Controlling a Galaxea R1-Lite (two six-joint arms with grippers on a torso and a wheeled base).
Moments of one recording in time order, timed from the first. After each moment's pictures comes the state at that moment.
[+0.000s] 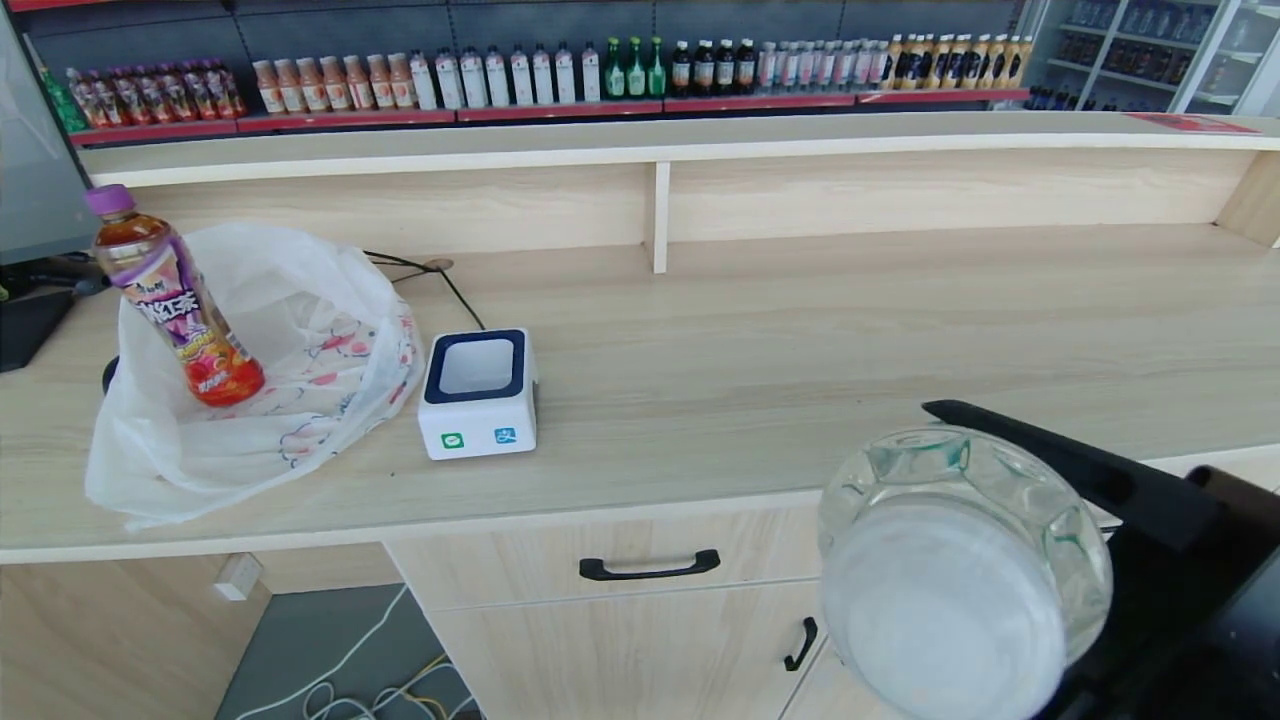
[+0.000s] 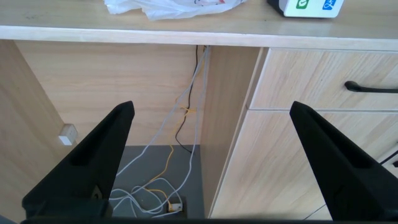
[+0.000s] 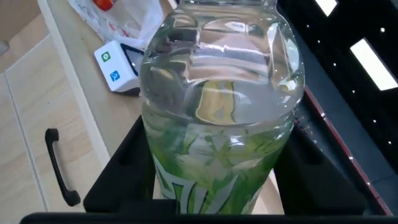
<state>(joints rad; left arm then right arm) 0.00 0.00 0.00 0.00 0.00 0.00 1.06 1.32 -0.31 -1.31 -0.11 -1.21</state>
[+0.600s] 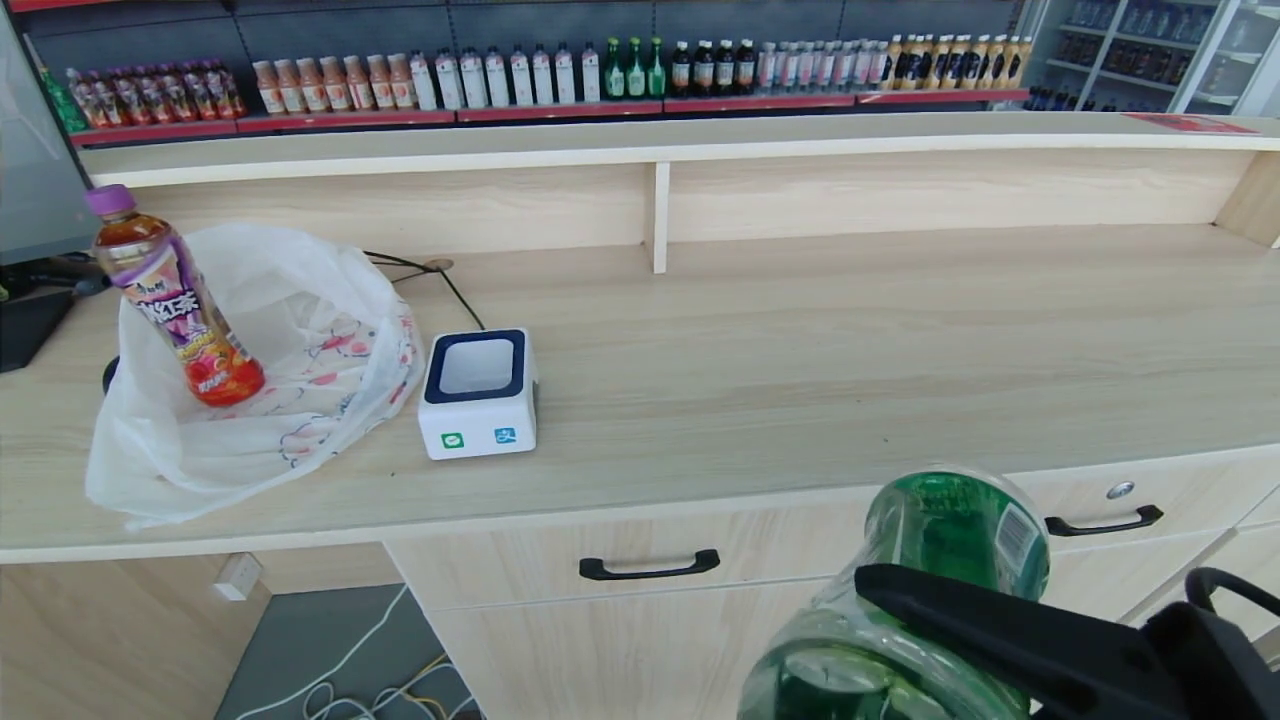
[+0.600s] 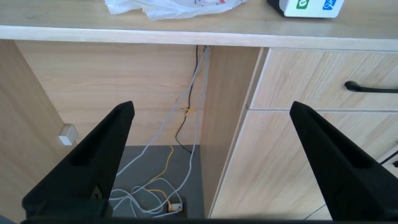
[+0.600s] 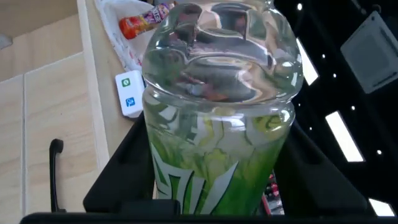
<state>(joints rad) 0.00 0.00 0.00 0.00 0.00 0.00 1.15 1.41 -0.22 -1.47 -0.01 -1.48</state>
